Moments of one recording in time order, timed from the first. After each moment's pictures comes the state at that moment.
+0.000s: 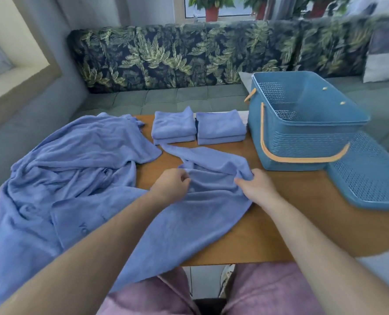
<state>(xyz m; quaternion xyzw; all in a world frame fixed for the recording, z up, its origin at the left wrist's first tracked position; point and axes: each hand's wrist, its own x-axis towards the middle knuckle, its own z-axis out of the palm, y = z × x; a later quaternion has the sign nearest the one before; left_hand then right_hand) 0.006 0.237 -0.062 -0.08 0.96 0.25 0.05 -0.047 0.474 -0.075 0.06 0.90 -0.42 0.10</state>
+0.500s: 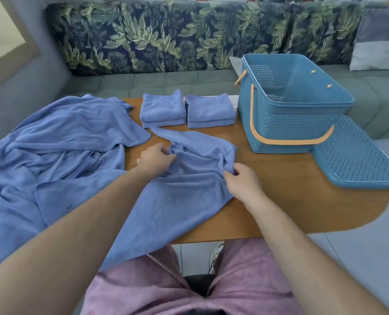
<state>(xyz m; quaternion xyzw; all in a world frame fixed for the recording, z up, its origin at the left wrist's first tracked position) -0.010 0.220 -0.069 -0.23 0.90 0.36 0.03 -0.001 0.470 -0.085 0.02 0.90 -0.43 0.05</state>
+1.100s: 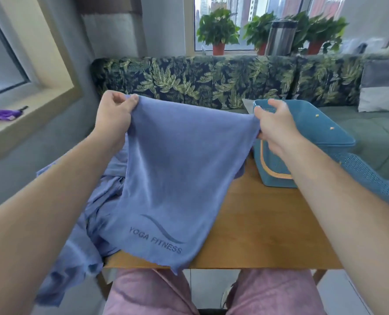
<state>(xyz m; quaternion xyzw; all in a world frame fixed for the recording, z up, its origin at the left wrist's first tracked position) 0.020 0.143 0.122 -0.18 0.72 0.57 -0.35 -0.085 0.459 0.103 -0.01 0.74 -0.67 -0.06</state>
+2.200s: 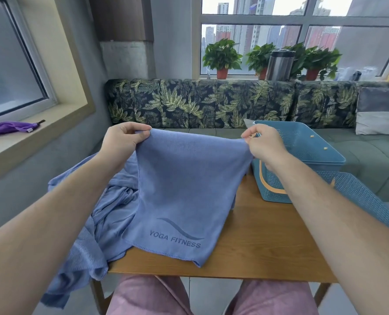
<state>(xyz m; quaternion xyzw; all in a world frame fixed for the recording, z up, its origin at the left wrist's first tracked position) 0.058 0.131 0.114 -0.13 0.76 0.58 -0.28 -0.061 0.454 0.111 -0.07 0.86 -0.50 -0.09</state>
